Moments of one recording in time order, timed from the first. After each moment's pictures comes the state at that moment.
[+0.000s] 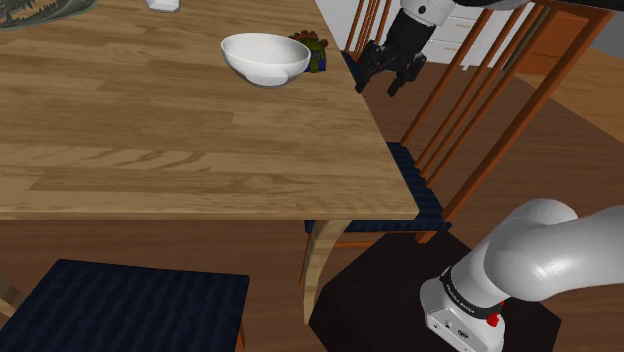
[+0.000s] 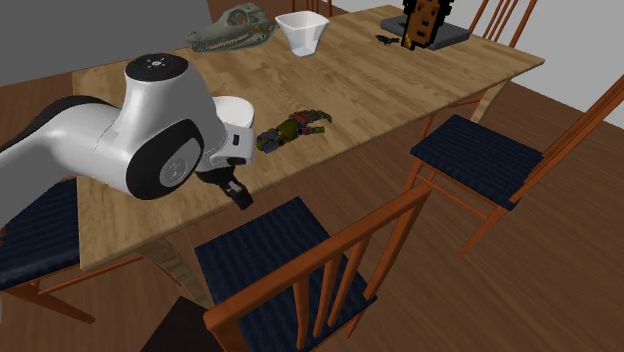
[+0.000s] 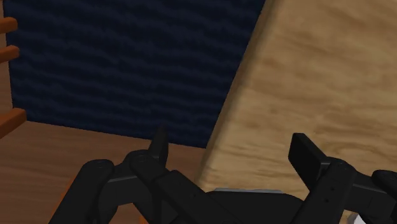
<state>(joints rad) -0.02 -0.59 0.05 -2.22 0.11 1.83 0.36</state>
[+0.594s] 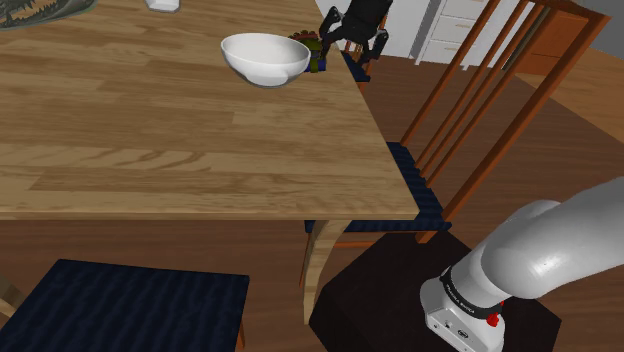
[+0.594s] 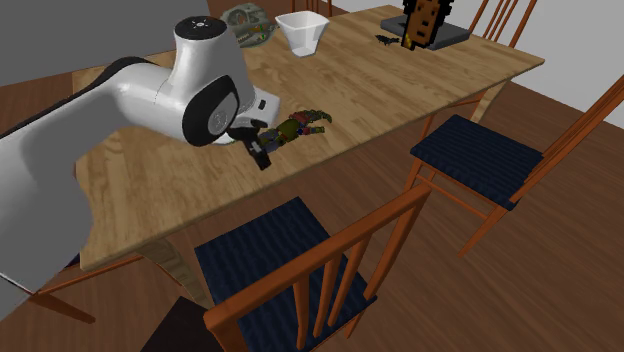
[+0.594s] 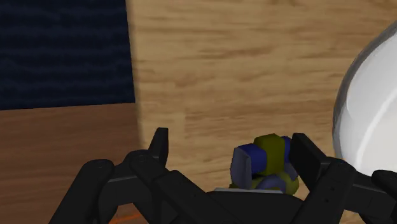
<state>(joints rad) -0.07 -0.28 0.10 -1.94 0.11 1.94 0.61</state>
